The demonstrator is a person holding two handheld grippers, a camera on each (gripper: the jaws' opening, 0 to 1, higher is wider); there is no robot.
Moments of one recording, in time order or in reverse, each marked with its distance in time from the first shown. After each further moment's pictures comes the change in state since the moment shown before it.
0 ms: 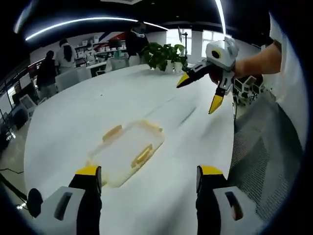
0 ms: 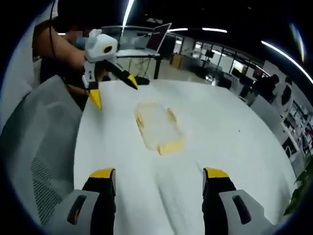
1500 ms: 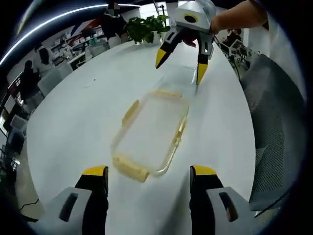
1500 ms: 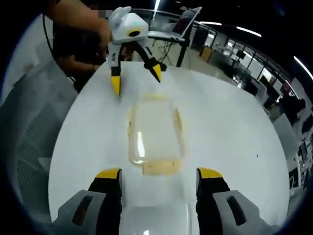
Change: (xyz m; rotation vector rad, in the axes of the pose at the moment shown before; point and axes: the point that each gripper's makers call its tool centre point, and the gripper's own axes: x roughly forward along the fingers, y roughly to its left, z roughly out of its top) left arm 0.022 0.071 -0.035 0.243 0.222 -0.073; right arm 0.075 -0.024 0.018 -0.203 0.131 0.175
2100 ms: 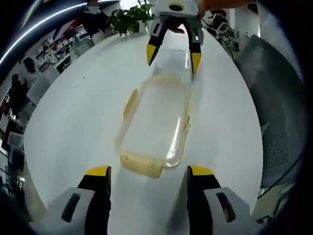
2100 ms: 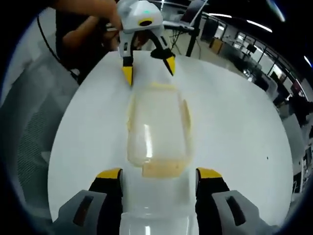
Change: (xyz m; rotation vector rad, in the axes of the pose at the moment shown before) left arm 0.012 0.016 -0.009 0.147 0.090 -0.070; right arm 0.022 0.001 -0.005 -0.024 0.095 0.093
